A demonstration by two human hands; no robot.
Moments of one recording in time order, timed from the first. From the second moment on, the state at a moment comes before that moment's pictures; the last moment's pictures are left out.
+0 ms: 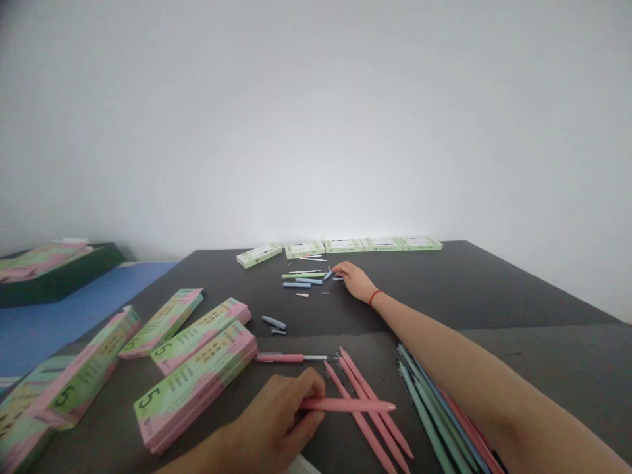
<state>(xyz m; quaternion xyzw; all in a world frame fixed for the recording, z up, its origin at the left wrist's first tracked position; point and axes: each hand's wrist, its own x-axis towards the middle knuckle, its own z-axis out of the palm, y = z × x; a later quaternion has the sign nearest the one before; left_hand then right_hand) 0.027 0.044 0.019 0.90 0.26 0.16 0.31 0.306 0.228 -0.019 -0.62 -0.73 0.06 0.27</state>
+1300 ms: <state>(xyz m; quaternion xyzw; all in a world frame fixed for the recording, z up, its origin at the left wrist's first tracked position) 0.025 0.059 0.014 0.91 0.28 0.21 0.23 0.254 -0.041 0.026 -0.64 -0.75 -0.16 0.00</state>
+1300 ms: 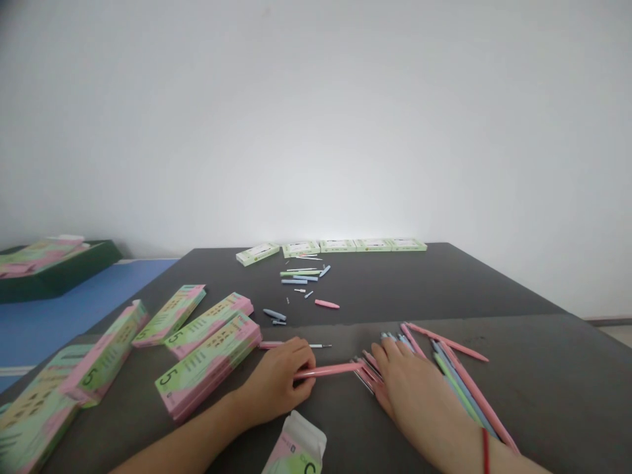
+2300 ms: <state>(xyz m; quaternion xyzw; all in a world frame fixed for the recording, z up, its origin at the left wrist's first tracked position) -0.032 0.088 0.022 0.90 0.35 0.18 0.18 0.205 0.052 0.021 -0.47 -0.88 0.01 0.06</state>
